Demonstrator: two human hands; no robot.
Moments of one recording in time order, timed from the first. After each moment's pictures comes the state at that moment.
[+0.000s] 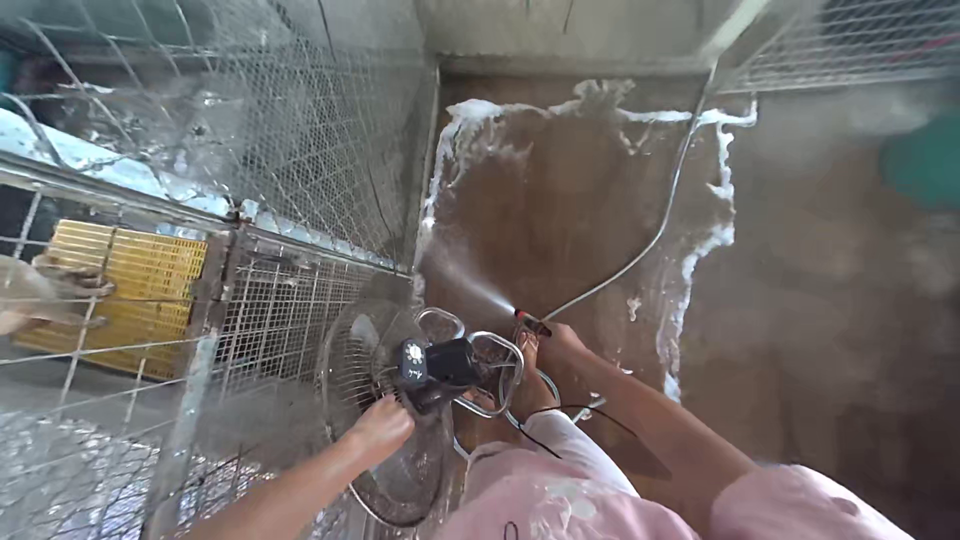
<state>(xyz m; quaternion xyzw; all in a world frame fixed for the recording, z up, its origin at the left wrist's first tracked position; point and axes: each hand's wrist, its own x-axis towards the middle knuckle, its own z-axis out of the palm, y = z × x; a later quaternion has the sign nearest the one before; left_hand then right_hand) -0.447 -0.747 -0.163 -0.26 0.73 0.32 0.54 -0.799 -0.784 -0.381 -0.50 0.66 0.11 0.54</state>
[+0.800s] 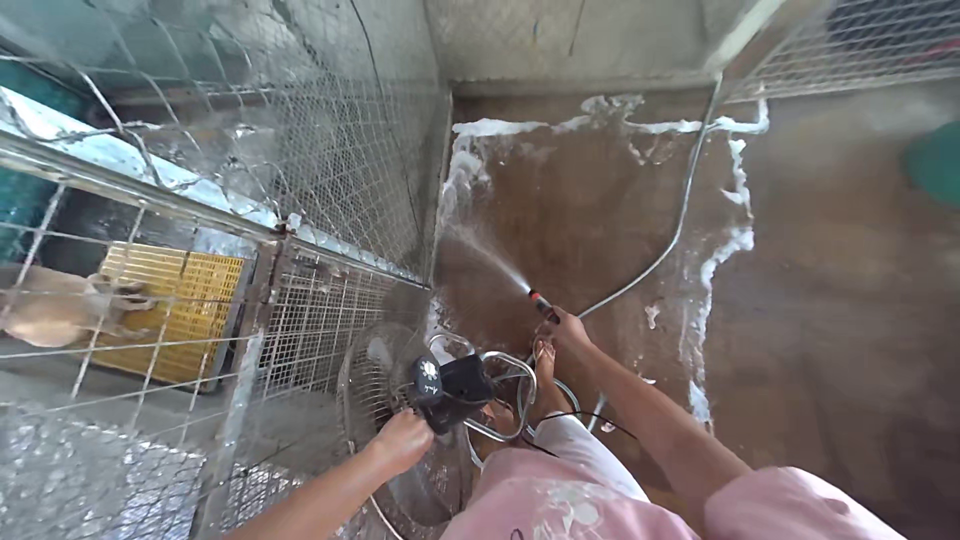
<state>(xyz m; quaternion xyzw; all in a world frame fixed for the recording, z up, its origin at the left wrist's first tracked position) -0.431 -0.728 -0.153 -0.26 0.72 0.34 0.54 -0.767 -0.806 -0.359 -0.45 0.73 0.00 0.52</state>
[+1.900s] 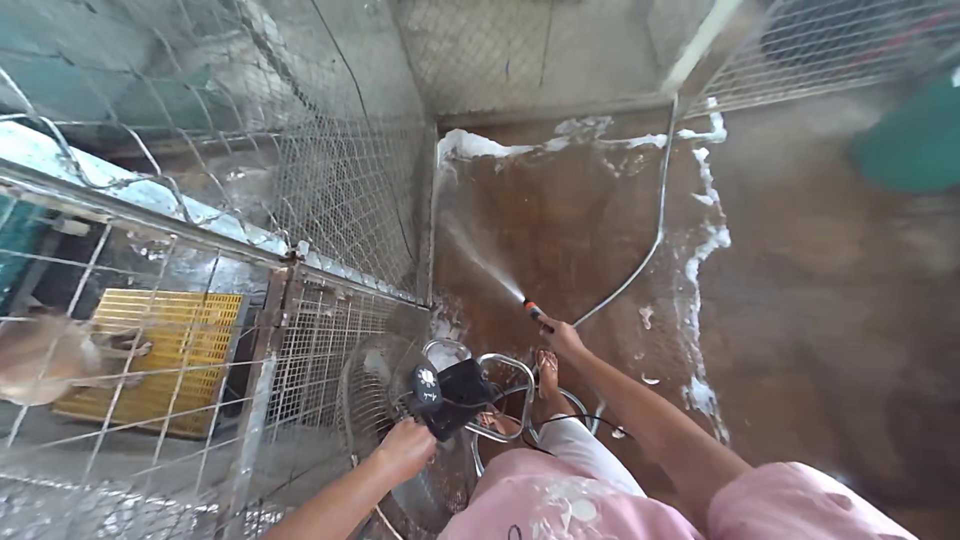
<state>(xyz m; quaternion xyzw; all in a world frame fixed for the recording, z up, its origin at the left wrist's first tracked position) -0.414 -0.728 -0.147 -0.28 0.72 0.31 0.55 -0.750 -0.788 -0.334 -0.46 0.72 -0.03 0.52</state>
